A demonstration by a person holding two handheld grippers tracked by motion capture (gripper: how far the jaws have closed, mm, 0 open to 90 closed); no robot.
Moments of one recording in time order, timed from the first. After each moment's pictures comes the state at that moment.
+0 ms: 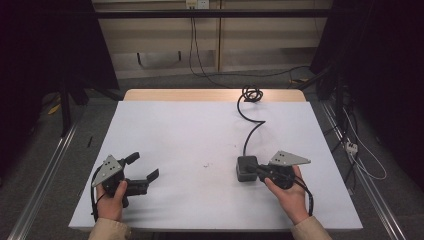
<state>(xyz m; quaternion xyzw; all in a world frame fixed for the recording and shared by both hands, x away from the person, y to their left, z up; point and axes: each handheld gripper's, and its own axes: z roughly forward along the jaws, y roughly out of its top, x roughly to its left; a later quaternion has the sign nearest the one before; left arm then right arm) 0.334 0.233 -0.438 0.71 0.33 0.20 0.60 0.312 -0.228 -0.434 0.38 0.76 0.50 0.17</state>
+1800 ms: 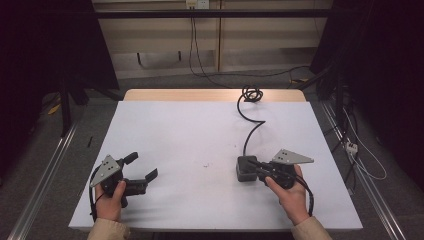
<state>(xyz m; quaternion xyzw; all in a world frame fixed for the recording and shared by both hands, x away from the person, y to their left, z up) 0.334 0.236 -0.437 0.70 0.33 0.20 0.60 0.311 -0.229 -0.430 0.39 0.74 0.53 0.16</state>
